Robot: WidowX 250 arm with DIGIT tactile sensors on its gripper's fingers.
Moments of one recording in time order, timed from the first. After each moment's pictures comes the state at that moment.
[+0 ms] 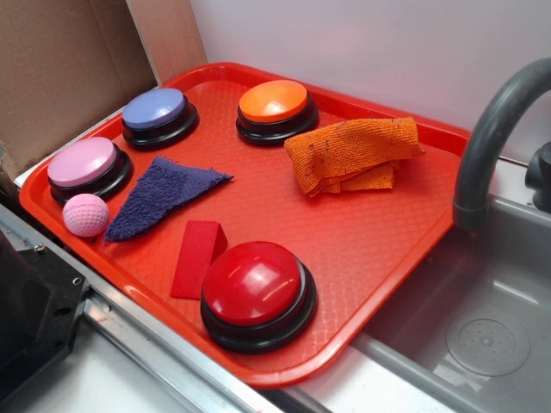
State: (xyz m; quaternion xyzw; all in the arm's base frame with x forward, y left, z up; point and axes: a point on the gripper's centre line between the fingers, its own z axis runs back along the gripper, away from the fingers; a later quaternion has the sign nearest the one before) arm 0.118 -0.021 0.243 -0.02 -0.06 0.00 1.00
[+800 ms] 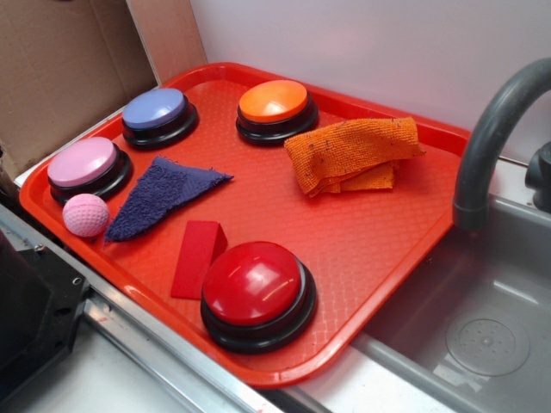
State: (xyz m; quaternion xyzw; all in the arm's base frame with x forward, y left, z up) arm 0.160 -0.001 0.222 -0.01 -0.01 0.03 1.00
